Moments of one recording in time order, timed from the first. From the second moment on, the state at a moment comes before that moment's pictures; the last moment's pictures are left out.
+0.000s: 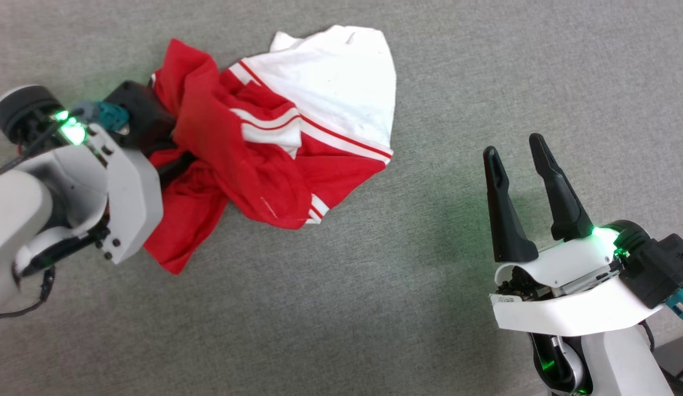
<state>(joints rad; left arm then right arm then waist) -1.19 1.00 -1.25 0.07 -0.93 -0.14 0.32 -0.28 -0.05 0.24 -0.10 0.39 0.13 -0.26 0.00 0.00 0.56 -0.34</state>
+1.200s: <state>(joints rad) -0.84 0.82 -1.05 0.33 -1.31 -0.13 -0.26 -0.20 -0.05 0.07 0.16 0.15 0.13 -0.20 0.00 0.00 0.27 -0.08</state>
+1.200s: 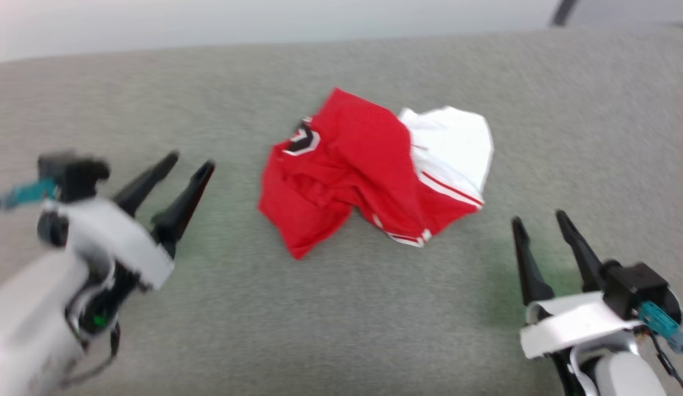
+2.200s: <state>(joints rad) 0.08 0.50 -0.02 0.21 -0.67 -0.13 -0.26 0.05 -0.05 -0.09 0.02 0.17 0.13 -0.11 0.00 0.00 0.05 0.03</state>
